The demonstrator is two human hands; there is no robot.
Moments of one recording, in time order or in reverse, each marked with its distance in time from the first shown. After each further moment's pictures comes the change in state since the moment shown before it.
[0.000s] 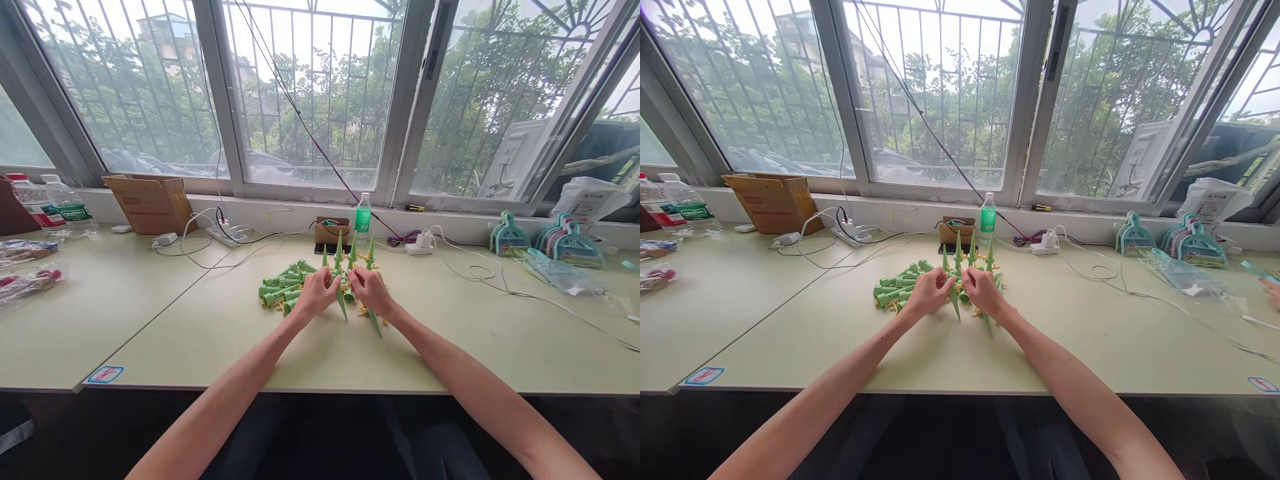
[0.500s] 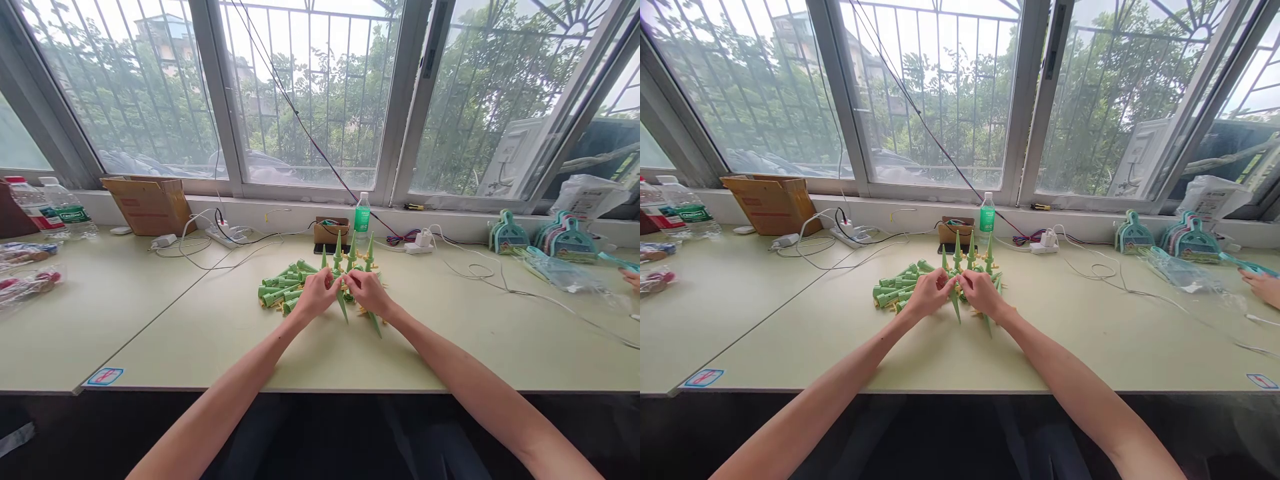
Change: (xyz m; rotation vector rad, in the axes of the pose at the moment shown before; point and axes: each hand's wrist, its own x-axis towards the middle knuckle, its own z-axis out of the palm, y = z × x) left_hand -0.002 0.001 -0.001 -0.016 -0.022 0.010; right_hand 0.000 0.005 0.003 -0.070 -0.044 -0.036
